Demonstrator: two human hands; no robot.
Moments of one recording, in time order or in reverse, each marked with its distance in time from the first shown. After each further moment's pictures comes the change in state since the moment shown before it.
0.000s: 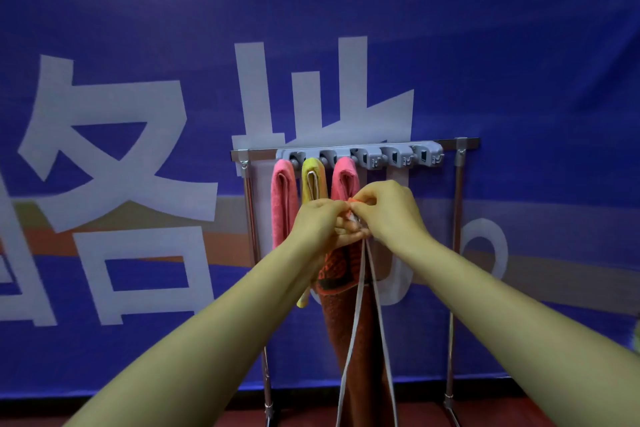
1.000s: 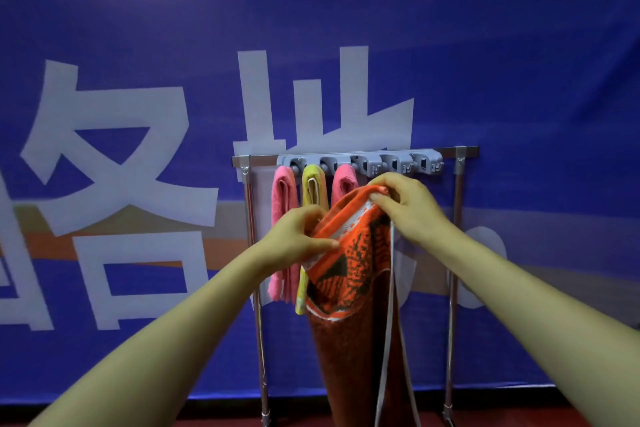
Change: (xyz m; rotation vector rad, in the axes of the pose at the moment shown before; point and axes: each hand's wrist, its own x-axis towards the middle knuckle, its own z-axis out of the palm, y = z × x) left_hand 0.013 0.007 -0.061 0.865 -0.275 0.343; right_hand 0.021 0.028 -0.020 0.206 -0.068 -0.242
